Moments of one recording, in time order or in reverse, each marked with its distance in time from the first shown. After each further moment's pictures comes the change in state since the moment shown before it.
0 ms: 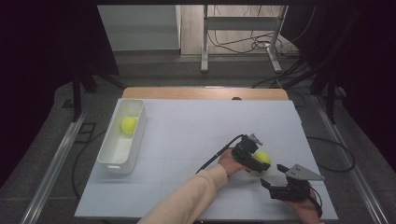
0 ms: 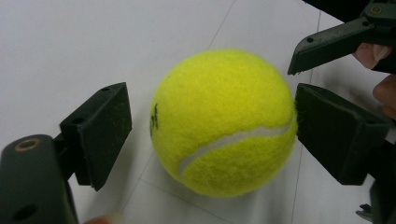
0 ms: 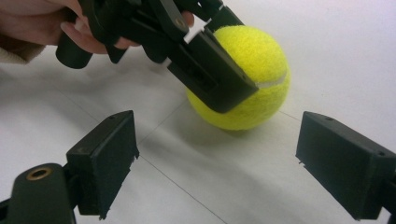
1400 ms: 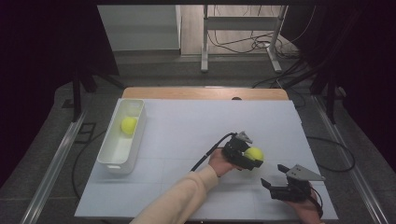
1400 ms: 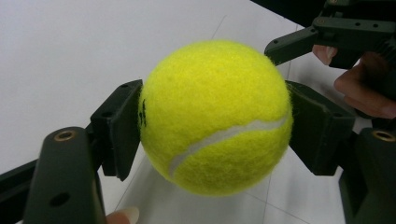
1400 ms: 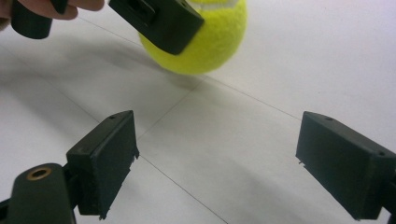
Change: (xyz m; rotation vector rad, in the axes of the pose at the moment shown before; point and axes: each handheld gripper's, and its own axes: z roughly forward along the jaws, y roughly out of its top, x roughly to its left) left arm -0.001 -0.012 -0.045 -0.078 -0.002 0.015; right arm -0.001 -0.001 -0.001 -0.001 -0.006 -0.002
